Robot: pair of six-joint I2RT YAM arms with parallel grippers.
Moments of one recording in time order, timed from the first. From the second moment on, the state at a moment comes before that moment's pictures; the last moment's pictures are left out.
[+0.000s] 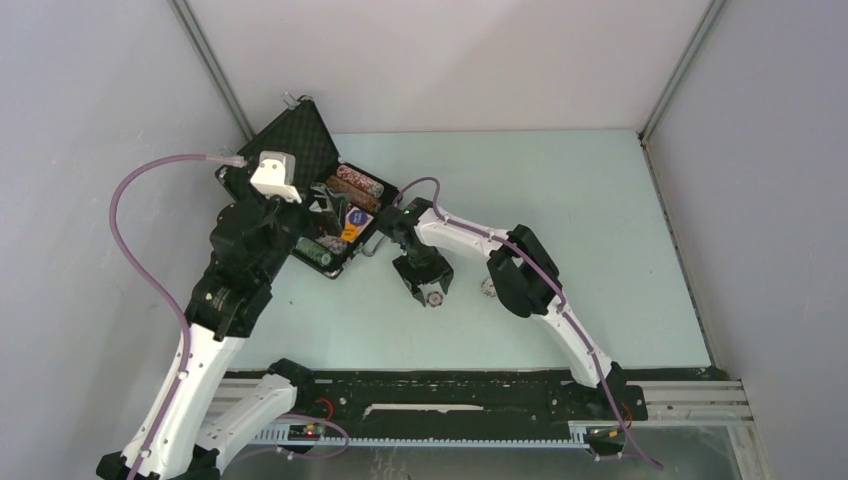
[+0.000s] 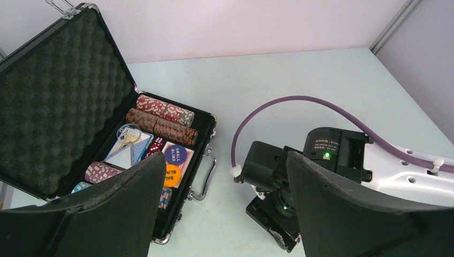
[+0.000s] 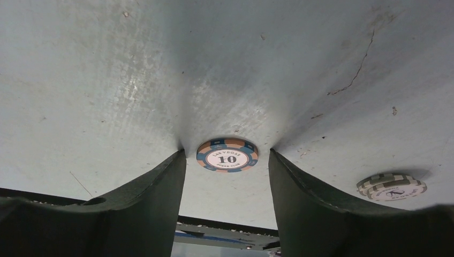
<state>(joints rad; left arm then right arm) -0.39 0.77 1.09 -0.42 -0.09 -0.16 0.90 2.42 2.07 -1.28 -0.04 0.35</state>
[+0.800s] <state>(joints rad) -0.39 0.77 1.09 -0.42 -0.09 -0.17 0.90 2.33 1.93 -1.18 -0.02 0.35</state>
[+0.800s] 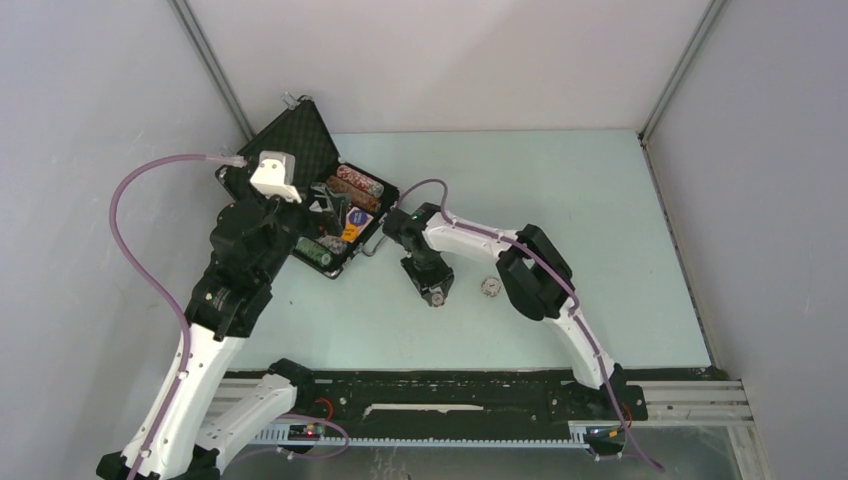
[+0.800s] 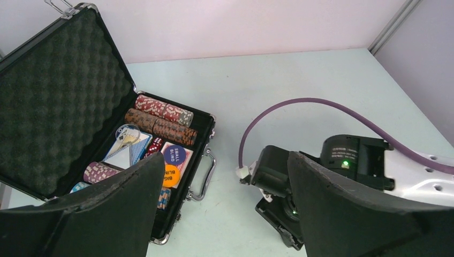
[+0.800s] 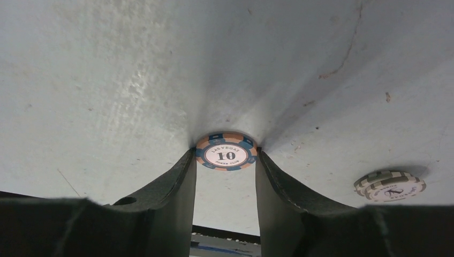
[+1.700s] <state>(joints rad) -0.09 1.22 1.00 -0.17 0.54 -0.55 0.81 1.57 1.23 -0.56 -0.07 0.06</state>
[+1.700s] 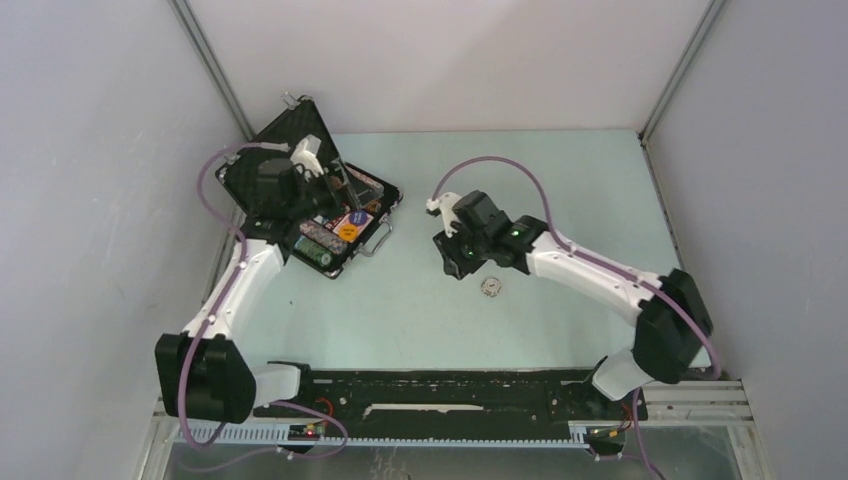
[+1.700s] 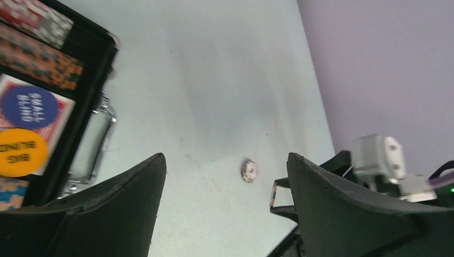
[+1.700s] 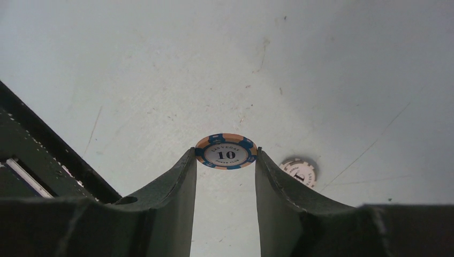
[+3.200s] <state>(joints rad) -0.53 1.36 1.00 -0.23 0.73 -0.53 0.89 1.28 1.10 -0.41 -0.05 0.00</state>
